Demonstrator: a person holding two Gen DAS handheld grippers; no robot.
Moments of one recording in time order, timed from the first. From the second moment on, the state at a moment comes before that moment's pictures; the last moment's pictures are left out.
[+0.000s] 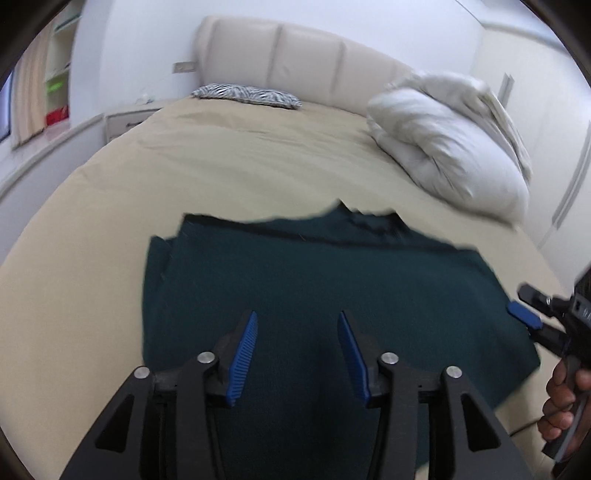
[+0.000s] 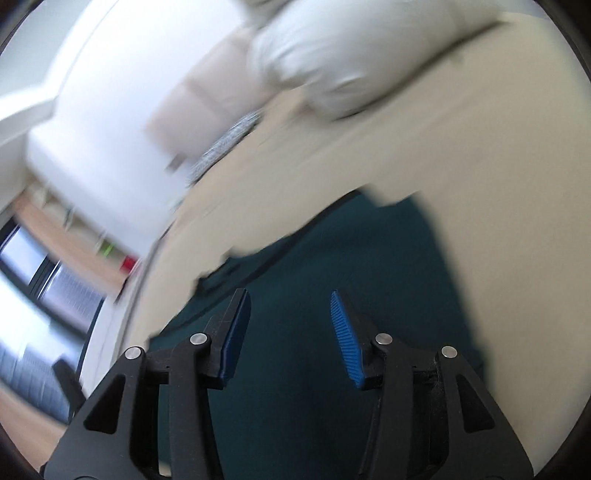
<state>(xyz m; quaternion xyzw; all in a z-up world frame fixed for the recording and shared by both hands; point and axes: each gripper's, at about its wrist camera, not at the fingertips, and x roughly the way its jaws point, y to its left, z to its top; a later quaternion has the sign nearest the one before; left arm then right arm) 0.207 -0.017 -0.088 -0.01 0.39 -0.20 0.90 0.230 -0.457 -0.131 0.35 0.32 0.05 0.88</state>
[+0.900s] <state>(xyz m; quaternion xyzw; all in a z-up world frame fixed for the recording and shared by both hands) 0.193 0.015 -0.118 -0.02 0.43 -0.15 0.89 0.139 -0.502 -0.159 0.40 0.33 -0.02 0.86</state>
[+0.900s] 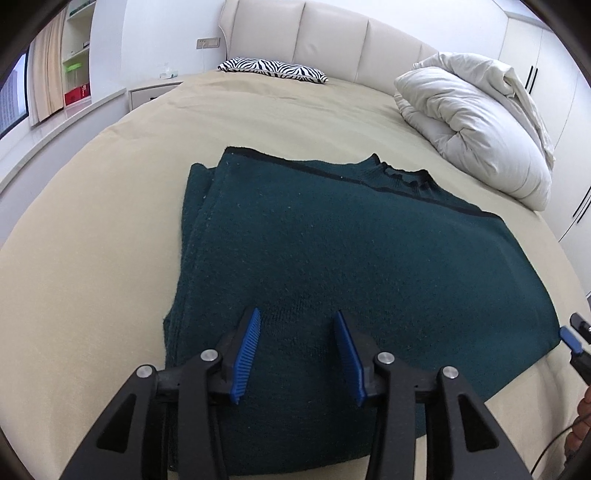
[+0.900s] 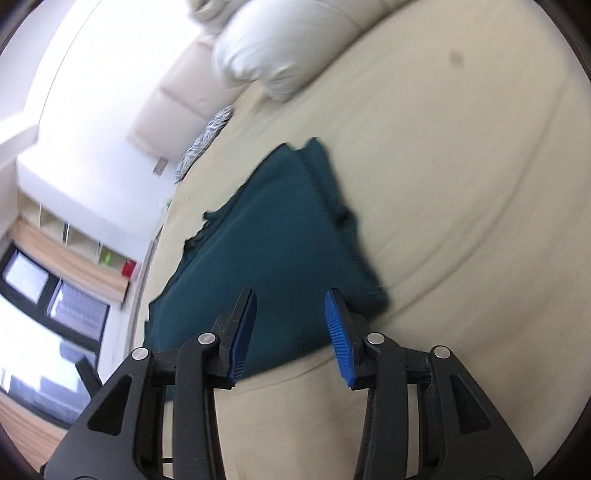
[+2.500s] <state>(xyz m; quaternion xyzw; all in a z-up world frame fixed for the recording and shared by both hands) 0.197 0.015 -0.122 -0.03 0.44 -0.16 0.88 0.249 -0.564 -0.197 0.46 0.44 -0.01 0.77</state>
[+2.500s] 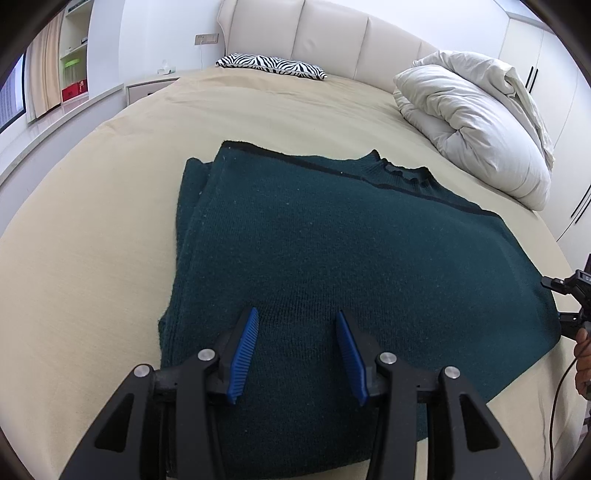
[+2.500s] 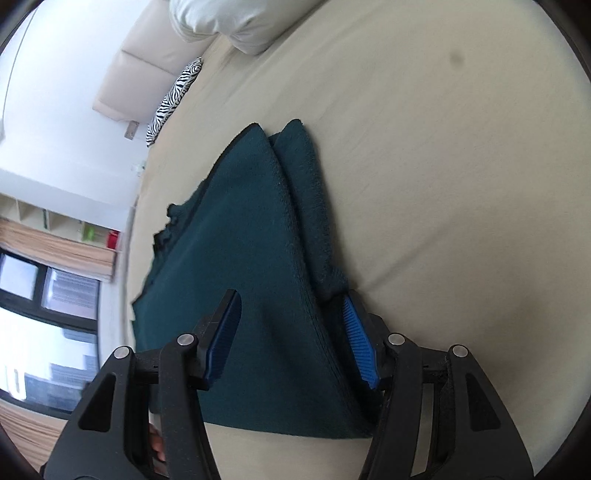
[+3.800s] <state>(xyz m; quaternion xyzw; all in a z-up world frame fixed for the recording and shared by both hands) 0.223 0.095 -0.115 -0.33 0.44 -0.23 0.80 0.336 -0.241 -0.079 -0.08 0.44 0.03 0.89</state>
